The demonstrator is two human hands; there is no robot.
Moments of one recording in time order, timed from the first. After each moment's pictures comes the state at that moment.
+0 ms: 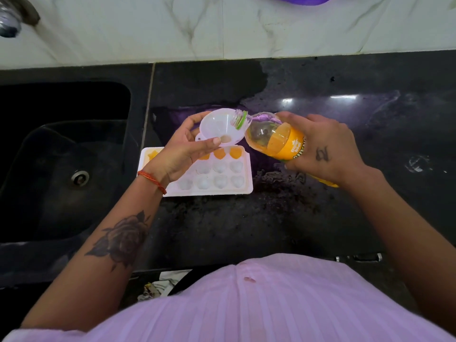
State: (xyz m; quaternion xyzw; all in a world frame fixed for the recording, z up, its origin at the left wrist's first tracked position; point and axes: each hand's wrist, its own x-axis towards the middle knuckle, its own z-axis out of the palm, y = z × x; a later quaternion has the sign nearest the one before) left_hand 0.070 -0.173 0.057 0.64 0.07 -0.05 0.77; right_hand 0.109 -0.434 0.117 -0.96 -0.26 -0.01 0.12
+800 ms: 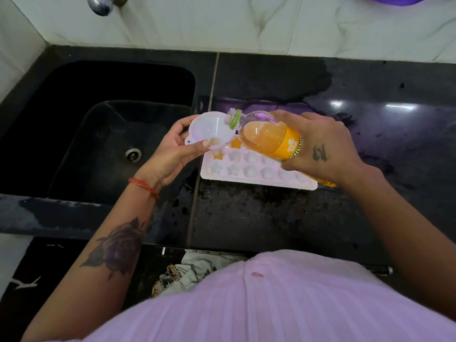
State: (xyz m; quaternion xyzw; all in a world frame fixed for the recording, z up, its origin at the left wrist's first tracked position) left_hand -0.017 -0.046 0.040 0.61 0.12 0.03 0.78; right_hand 0.068 -0.310 0.117 -0.93 -0.34 0.00 0.13
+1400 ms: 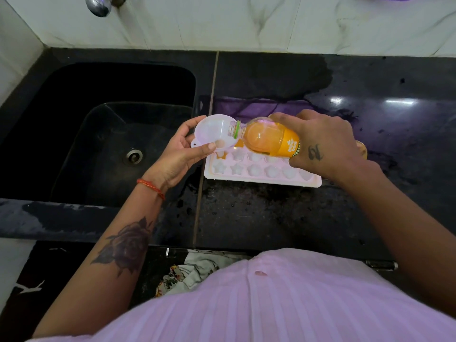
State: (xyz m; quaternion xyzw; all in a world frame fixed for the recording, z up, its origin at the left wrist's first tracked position) left_hand -0.015 -0.048 0.035 0.62 0.11 0.01 0.78; right_hand 0.069 -0.302 0.114 -0.94 -0.33 -0.02 0.01
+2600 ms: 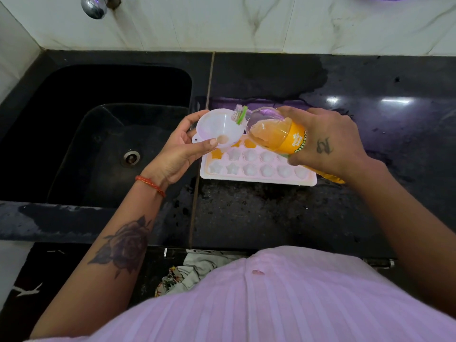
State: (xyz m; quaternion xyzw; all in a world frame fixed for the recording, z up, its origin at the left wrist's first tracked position) left_hand -0.009 -0.060 0.050 0.61 0.09 0.00 0.79; right_hand 0.070 -0.316 0.119 -0.95 -0.30 0.00 0.09
